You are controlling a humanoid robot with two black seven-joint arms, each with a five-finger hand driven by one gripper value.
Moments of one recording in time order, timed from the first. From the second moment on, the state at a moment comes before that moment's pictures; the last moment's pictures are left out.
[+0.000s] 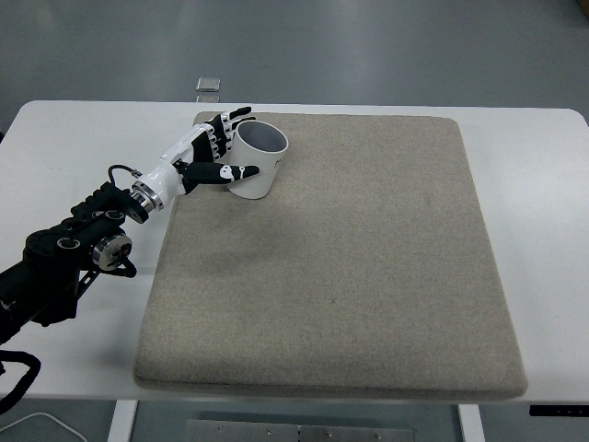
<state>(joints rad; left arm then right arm) -0.78 0.20 -0.54 -0.52 0.61 -0.34 -0.61 0.03 0.00 -0.05 0.19 0.00 -0.01 -0.11</state>
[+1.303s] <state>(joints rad) -0.93 0.32 -0.59 -0.65 0.39 -0.37 -0.61 0.03 0.00 -0.05 0.19 0.00 -0.01 -0.11</state>
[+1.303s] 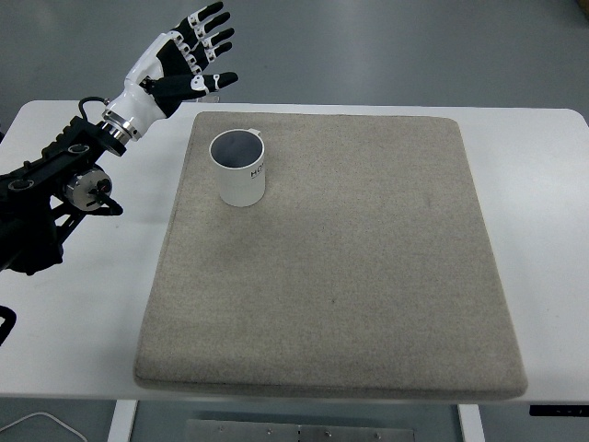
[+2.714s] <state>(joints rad) -1.02 0.27 -0.62 -0.34 -0.27 -0.34 -0.08 0.03 0.00 -0.05 0.19 0.00 -0.01 -0.11</state>
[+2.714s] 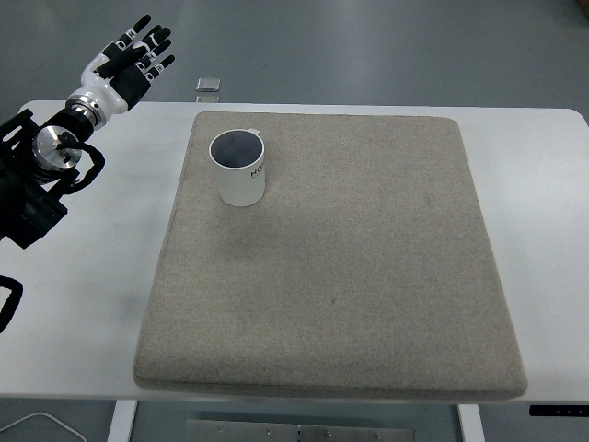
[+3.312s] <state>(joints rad) -1.02 0.18 -0.71 -0.27 -0.27 -0.33 -0.04 0.03 0.00 -0.05 0.19 0.00 0.00 -0.11</state>
